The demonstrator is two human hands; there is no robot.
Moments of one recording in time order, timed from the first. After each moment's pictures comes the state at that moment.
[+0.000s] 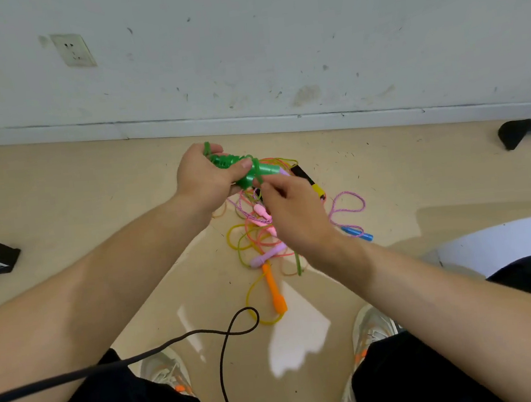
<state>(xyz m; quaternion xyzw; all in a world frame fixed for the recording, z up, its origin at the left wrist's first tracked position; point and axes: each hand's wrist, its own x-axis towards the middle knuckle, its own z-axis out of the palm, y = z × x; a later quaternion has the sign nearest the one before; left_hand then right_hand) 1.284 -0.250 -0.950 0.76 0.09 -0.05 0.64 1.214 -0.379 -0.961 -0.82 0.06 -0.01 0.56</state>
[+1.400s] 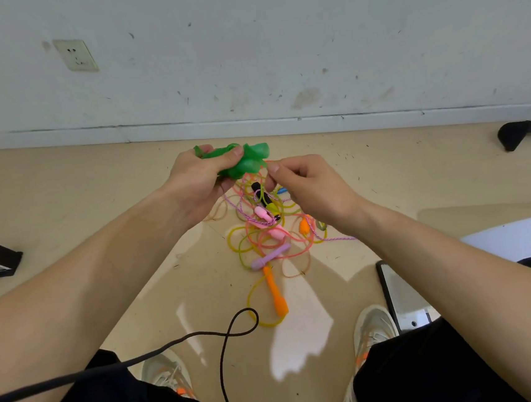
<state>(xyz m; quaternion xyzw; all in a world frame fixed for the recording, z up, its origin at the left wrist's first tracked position) 1.288 -0.244 -0.932 0.60 0.14 -0.13 0.78 1.236 -0.420 -0.942 -0.82 -0.05 0.04 0.57</state>
